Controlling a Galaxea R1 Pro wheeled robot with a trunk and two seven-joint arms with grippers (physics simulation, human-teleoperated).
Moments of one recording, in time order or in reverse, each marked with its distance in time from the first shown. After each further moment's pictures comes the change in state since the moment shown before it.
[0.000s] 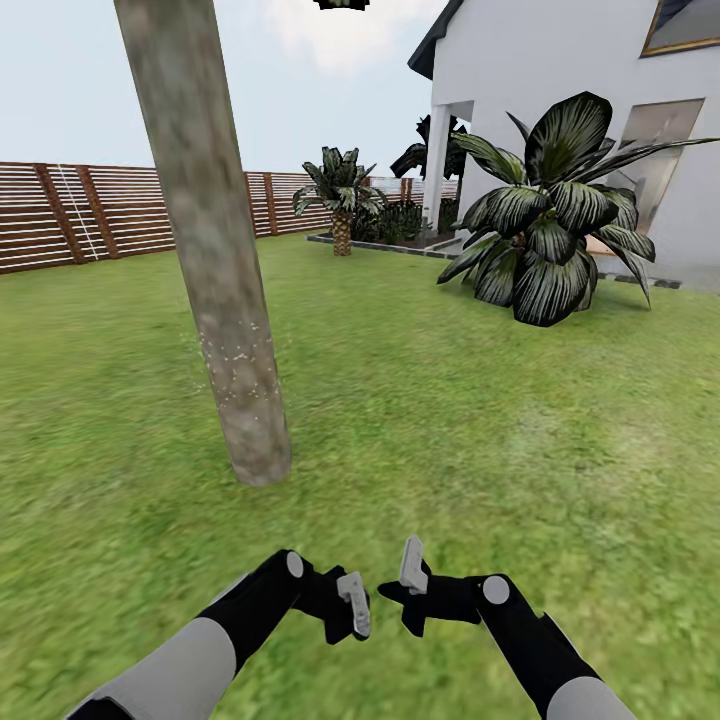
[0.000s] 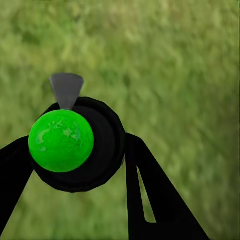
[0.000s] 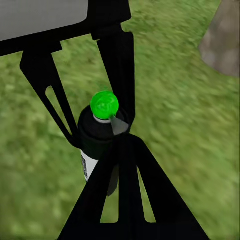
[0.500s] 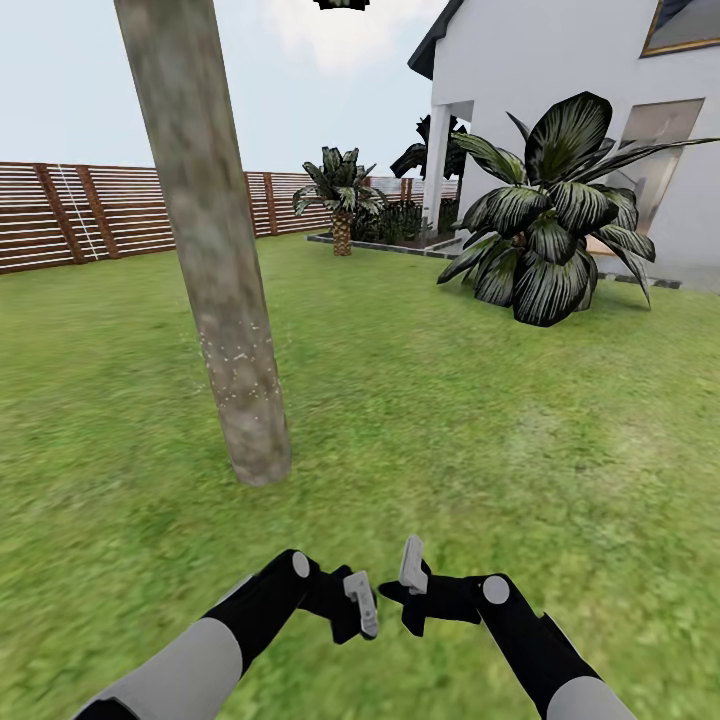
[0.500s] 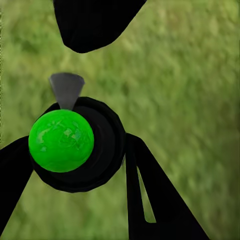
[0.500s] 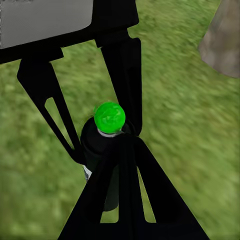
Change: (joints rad) left arm 0.000 -0.020 0.001 -0.002 0.003 0.000 0.006; right arm 0.000 0.000 0.000 0.000 0.000 0.000 0.000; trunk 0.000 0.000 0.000
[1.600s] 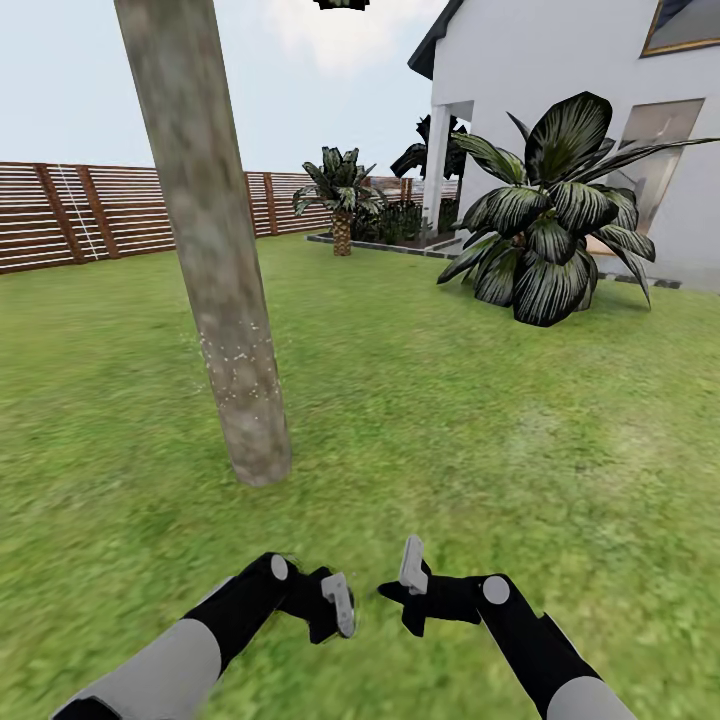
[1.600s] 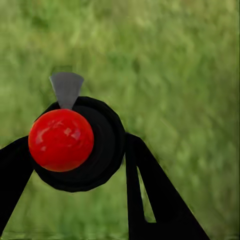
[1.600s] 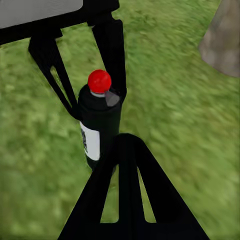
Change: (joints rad) left arm 0.001 0.066 0.010 0.021 -0.005 -0.039 0.009; right arm 0.000 -0.001 0.000 0.001 0.000 0.000 0.000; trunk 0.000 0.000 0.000
